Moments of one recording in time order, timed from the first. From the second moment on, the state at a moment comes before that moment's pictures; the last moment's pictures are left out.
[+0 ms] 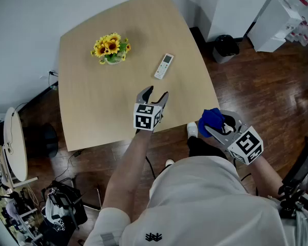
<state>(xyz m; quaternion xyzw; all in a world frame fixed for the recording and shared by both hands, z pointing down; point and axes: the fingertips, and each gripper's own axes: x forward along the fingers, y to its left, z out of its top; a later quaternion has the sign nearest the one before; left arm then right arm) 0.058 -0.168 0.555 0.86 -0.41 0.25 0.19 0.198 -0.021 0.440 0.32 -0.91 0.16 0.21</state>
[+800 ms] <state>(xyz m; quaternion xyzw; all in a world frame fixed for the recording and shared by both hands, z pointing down) 0.085 -0.310 0.682 0.82 -0.43 0.33 0.18 0.273 -0.096 0.500 0.29 -0.90 0.22 0.25</state>
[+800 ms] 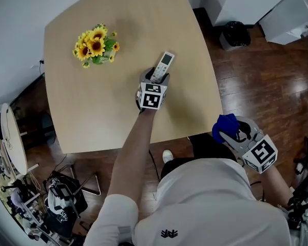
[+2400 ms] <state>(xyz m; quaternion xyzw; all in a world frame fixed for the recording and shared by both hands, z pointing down) -0.033 -0.124 0.424 0.93 -0.32 0.17 0.02 -0.041 -0.146 0.344 0.24 -0.96 0.07 0.10</state>
